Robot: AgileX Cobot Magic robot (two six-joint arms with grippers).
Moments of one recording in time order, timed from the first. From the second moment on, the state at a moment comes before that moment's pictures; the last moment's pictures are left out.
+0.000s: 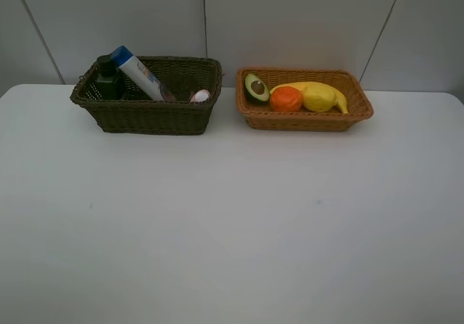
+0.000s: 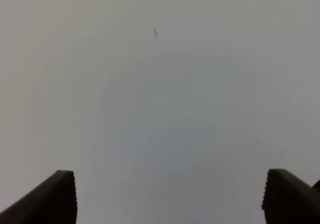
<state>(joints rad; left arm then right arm) -0.34 0.41 -0.42 -0.01 1.08 -0.02 0.00 0.00 -0.52 0.00 1.04 0.01</state>
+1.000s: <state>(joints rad) -0.09 0.04 -0.42 -0.07 1.08 0.00 0.00 0.00 -0.52 0.00 1.04 0.01</state>
